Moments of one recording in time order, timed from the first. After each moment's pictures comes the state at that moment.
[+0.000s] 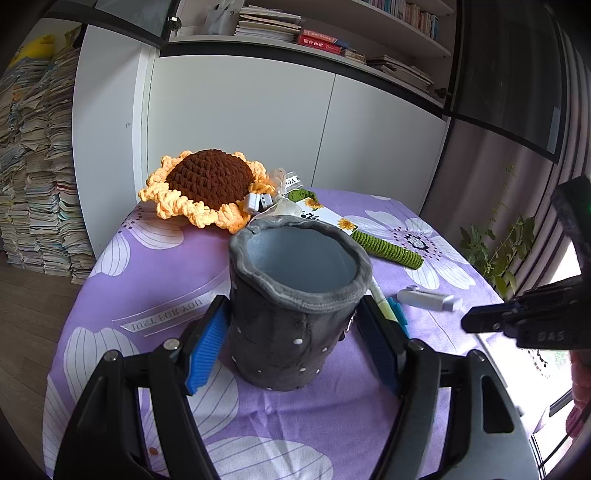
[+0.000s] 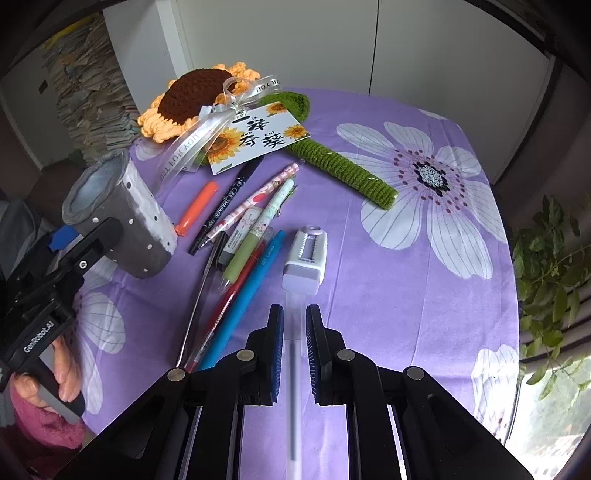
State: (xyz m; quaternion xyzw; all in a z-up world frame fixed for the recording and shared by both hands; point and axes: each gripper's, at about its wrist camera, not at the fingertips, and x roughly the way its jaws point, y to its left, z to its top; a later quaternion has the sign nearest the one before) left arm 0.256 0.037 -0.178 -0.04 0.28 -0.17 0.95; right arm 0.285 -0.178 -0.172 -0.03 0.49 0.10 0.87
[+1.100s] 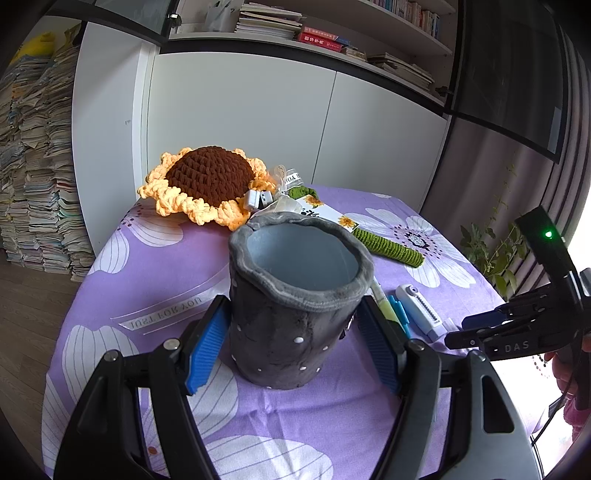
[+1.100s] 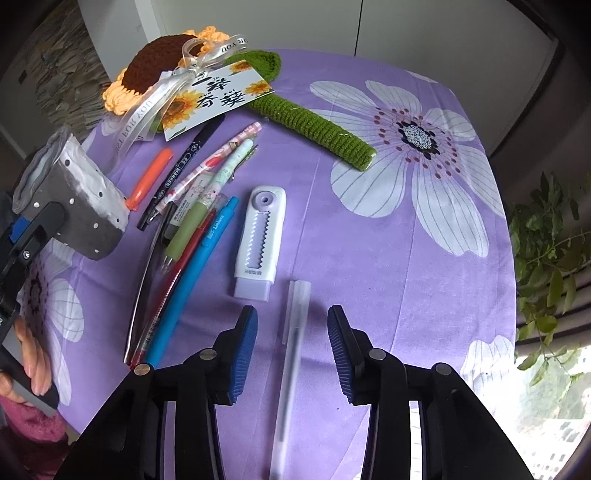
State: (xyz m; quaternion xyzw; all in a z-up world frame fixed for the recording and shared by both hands) left arm 0.256 0.037 -0.179 -0.04 0.28 -0.17 0.94; right arm 0.311 -0.197 -0.201 -0.05 0.55 0.07 0.83
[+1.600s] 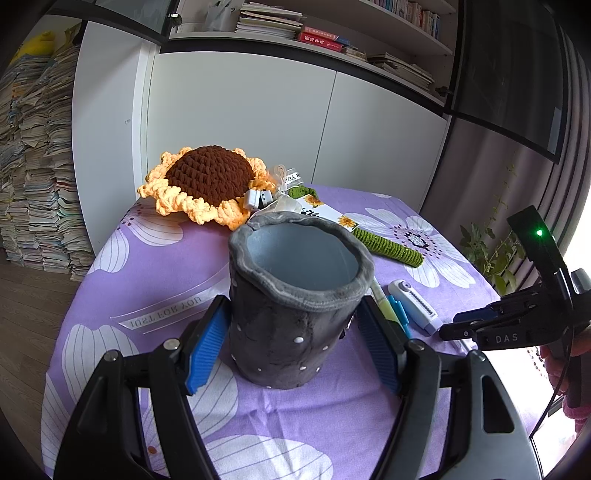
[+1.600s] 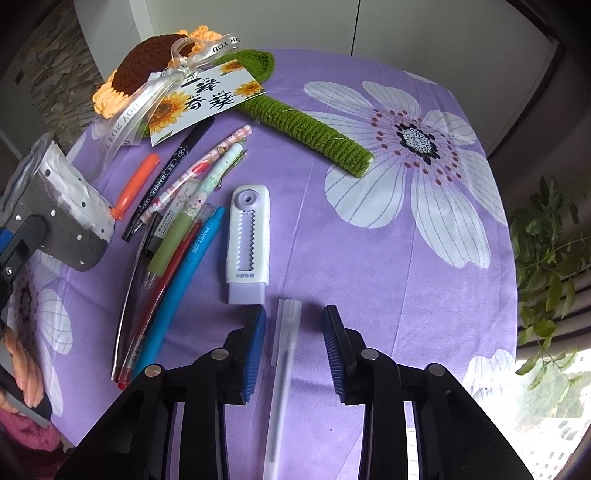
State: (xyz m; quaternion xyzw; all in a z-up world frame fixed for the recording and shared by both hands) left arm 0.256 0.037 -0.179 -0.04 0.28 -0.17 0.94; right arm 0.324 -0.200 -0.206 -0.04 0.55 0.07 0.83
